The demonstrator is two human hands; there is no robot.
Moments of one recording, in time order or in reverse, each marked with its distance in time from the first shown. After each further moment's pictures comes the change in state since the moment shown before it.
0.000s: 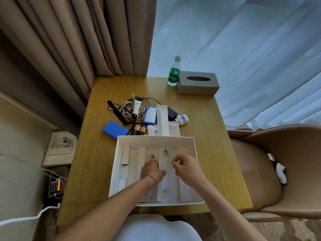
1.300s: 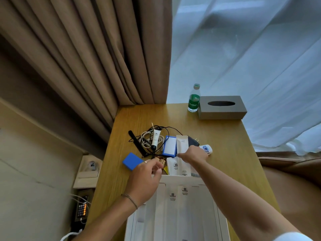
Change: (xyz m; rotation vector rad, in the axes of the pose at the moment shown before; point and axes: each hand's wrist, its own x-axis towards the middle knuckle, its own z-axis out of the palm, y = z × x) left_hand -0.026 0.037 -0.178 -0.035 0.377 0.452; right_hand 0.228 -0.056 0.003 -0.352 0.029 0.241
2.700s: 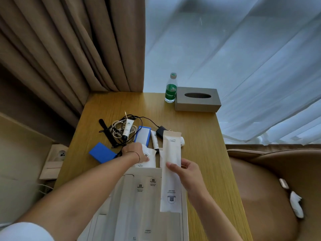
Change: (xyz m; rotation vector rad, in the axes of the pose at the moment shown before) left_hand 0.124 -0.018 0.122 0.662 -0.434 -0.359; right_hand -0.135 0.109 -0.047 1.200 -0.227 -0.162
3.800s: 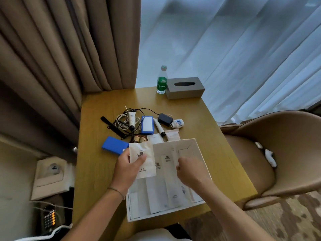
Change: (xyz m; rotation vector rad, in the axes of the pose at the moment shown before) left_hand -0.166 -0.134 0.026 -1.494 0.078 0.296; right_hand -0.058 0.065 0.086 -1.383 0.259 -0.123
